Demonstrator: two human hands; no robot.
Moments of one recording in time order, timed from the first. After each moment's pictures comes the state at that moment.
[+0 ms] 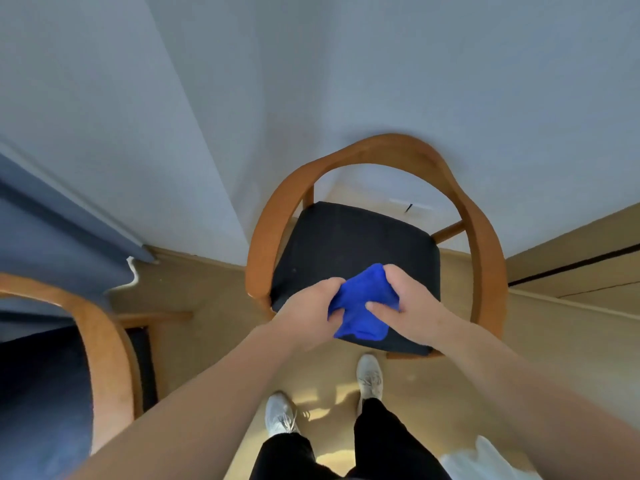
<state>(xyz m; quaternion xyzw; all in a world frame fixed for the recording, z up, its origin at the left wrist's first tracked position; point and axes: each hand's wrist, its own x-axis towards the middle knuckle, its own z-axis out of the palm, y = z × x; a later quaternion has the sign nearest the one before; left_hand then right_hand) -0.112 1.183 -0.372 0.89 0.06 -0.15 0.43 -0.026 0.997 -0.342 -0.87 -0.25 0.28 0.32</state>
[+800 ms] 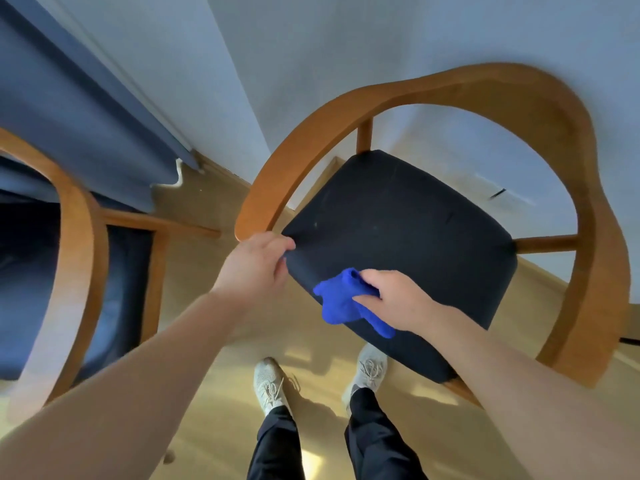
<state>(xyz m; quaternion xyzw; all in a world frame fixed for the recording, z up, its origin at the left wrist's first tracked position) -0.111 1.200 -0.470 0.94 0.27 -0.04 0.22 0.056 1.008 -0.508 -0.77 -0.42 0.45 0.16</state>
